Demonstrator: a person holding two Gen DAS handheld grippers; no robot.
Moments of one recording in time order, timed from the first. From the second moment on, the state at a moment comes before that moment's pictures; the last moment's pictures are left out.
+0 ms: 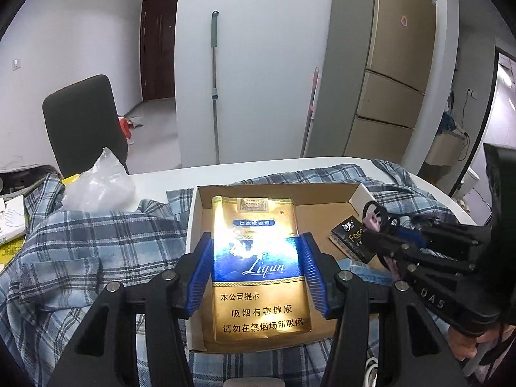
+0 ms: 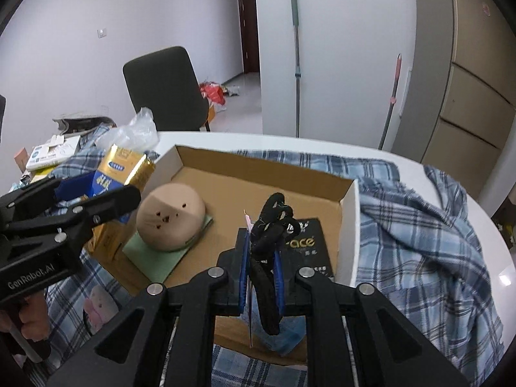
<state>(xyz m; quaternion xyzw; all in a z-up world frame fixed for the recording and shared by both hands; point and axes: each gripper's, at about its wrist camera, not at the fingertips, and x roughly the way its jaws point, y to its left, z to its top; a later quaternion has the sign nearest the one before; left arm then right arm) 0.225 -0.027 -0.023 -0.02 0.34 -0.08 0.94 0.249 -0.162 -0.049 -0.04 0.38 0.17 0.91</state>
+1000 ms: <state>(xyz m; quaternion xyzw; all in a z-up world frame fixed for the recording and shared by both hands) 0.217 -0.017 -0.015 -0.03 0.32 -0.06 0.94 0.234 -0.166 -0.018 -0.03 0.36 0.18 0.92</state>
